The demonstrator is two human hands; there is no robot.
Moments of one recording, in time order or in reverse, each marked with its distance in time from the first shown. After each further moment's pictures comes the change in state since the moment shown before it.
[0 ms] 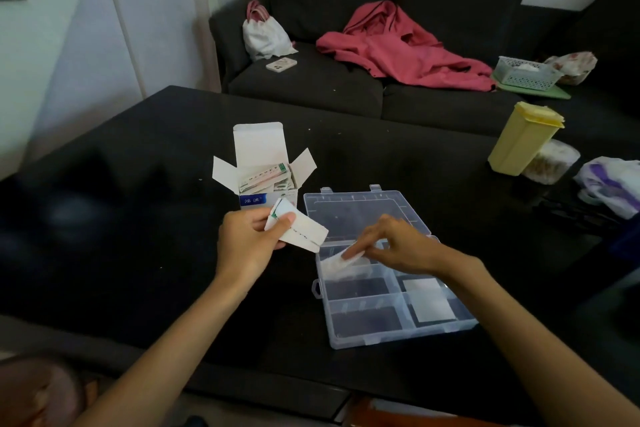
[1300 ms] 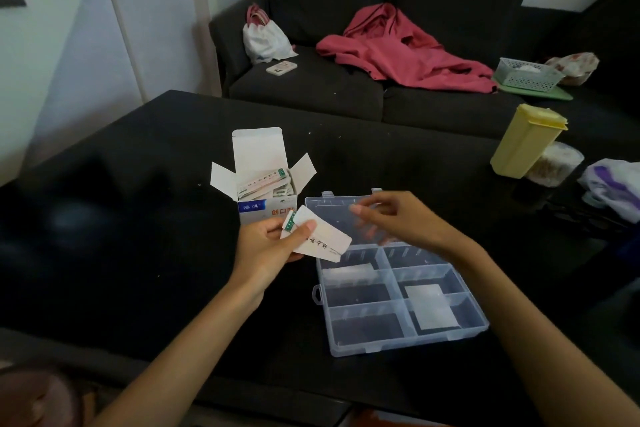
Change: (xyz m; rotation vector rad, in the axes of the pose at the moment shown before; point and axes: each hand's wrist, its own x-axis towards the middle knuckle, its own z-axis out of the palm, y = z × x) left_hand -0.004 0.011 0.017 -0.295 -0.125 -0.167; right_hand 0.011 -0.016 -0.025 0.411 0.231 0.192
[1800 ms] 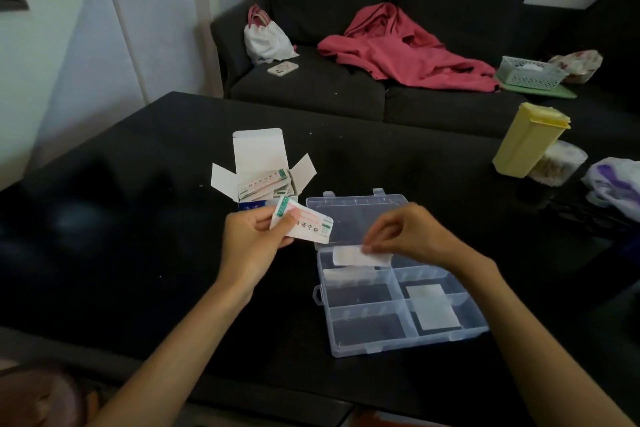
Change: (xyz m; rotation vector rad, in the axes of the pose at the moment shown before) left_hand 0.001 0.007 -0.011 0.080 0.063 0.132; right_hand -0.007 0.024 -0.004 -0.167 -0.089 -0.085
